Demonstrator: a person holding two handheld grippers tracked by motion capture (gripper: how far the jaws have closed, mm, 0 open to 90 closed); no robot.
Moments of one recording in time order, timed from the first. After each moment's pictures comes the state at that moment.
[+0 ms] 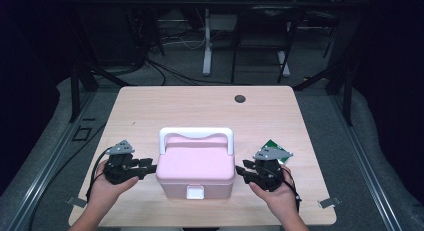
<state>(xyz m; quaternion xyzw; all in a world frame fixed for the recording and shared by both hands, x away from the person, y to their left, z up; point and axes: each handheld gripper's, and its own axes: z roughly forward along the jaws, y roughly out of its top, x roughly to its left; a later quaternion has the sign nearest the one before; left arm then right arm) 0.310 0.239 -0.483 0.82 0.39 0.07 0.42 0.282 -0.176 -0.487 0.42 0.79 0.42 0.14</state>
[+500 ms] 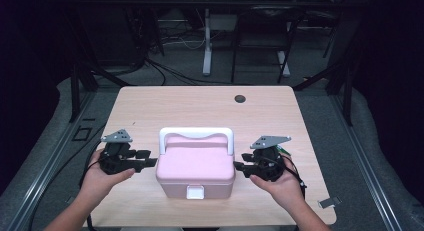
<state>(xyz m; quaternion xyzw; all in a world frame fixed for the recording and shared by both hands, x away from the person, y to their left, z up) 0.318 0.235 -0.444 0.83 0.36 0.06 0.41 0.293 -0.172 -0.447 0.39 0.83 0.39 0.12</state>
